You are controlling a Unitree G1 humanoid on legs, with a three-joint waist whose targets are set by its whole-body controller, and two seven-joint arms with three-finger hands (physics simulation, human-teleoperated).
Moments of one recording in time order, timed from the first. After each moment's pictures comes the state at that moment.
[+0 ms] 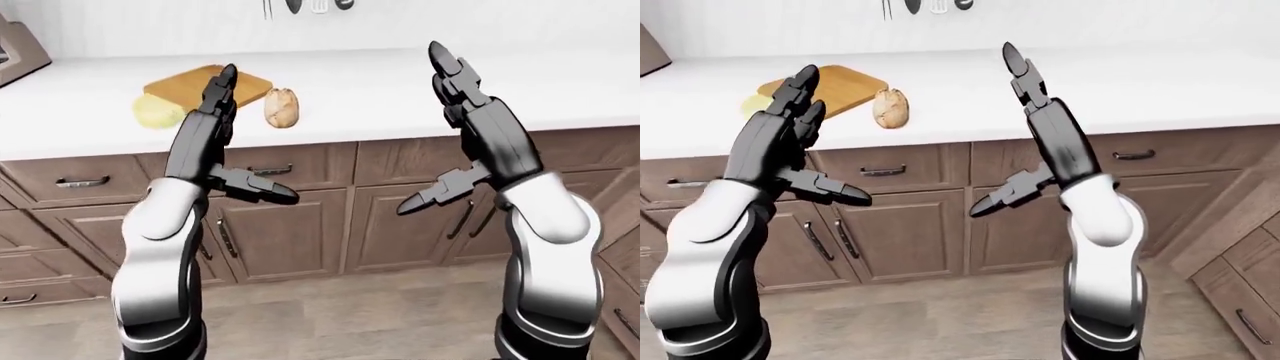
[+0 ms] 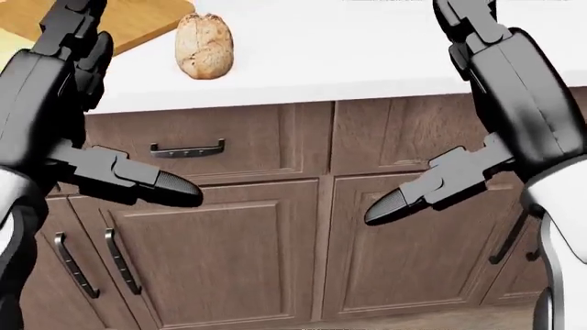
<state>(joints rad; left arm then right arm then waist) -0.55 0.20 0.08 -0.58 0.19 0.93 -0.29 -0.50 -0.23 -0.11 -0.61 -0.36 0.64 0.52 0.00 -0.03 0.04</state>
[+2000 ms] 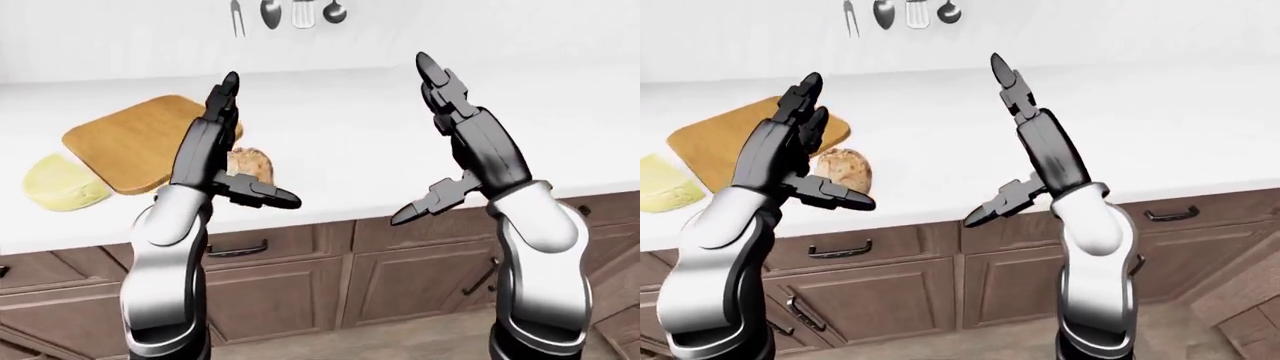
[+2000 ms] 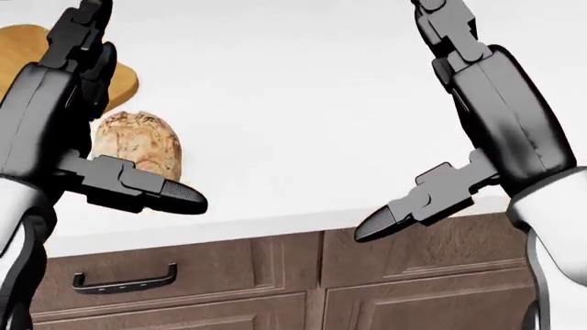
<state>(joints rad) -0.51 0.18 0.08 -0.57 0.20 0.89 -0.28 -0.46 -0.20 -0.09 -0.62 -0.38 0.60 0.54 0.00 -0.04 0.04</state>
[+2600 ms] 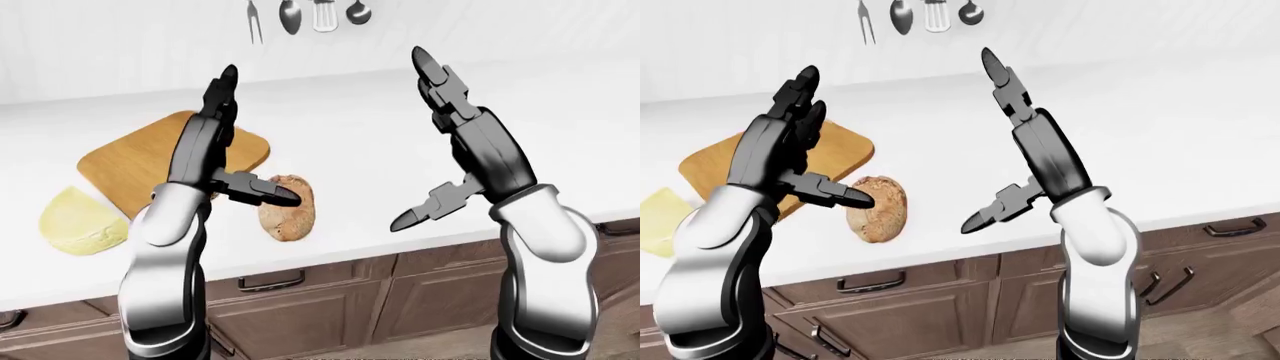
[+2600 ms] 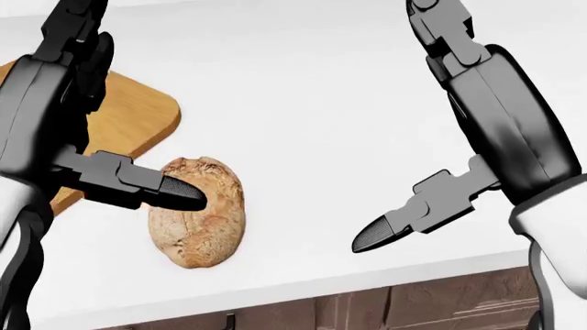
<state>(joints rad) -0.52 0.18 0.08 -0.59 0.20 0.88 -0.28 -0.45 -0.19 -0.09 -0.67 -0.38 0.55 0.56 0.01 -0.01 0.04</state>
